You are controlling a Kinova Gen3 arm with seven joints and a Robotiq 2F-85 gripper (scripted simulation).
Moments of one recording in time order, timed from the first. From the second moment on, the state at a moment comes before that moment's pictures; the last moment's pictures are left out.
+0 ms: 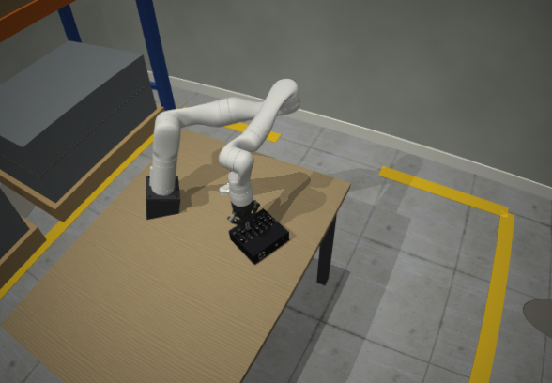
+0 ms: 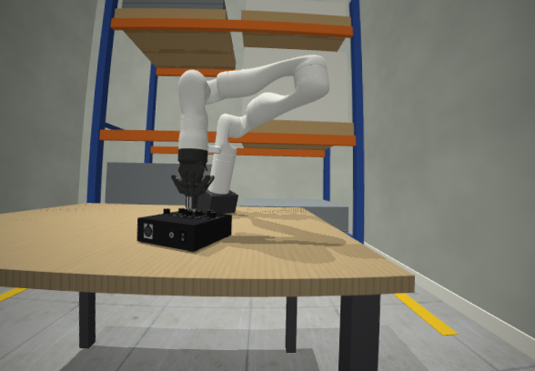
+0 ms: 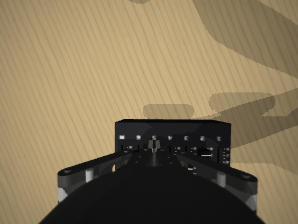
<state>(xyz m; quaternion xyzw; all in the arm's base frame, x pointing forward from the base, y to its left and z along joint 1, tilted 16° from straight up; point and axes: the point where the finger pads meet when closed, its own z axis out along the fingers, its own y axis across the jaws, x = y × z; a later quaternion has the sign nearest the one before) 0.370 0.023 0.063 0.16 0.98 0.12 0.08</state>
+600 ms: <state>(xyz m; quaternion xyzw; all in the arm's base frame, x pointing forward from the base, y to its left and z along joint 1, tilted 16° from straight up) 0.368 0.023 0.062 0.16 0.98 0.12 0.08</state>
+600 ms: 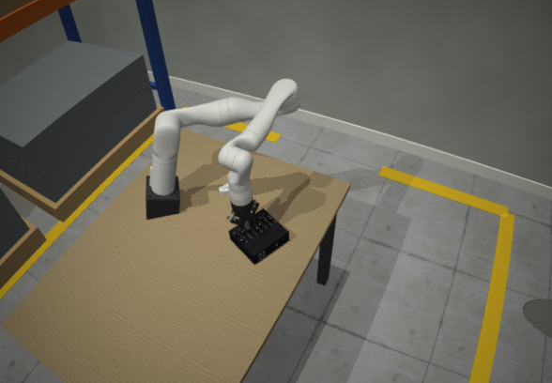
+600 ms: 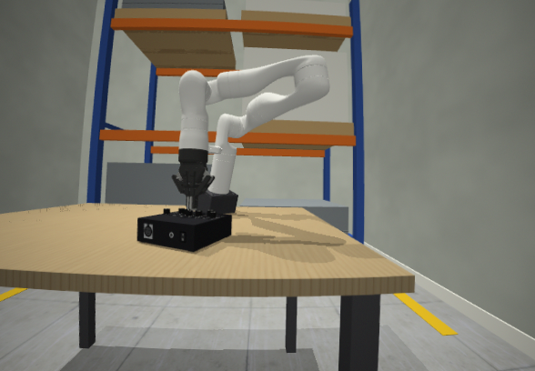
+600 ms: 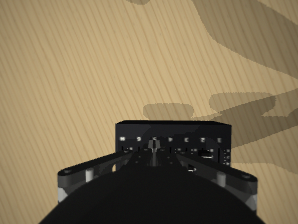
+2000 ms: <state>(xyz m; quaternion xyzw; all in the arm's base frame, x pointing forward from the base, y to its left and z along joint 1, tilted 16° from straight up) 0.357 0.017 0.100 0.16 0.98 0.12 0.08</state>
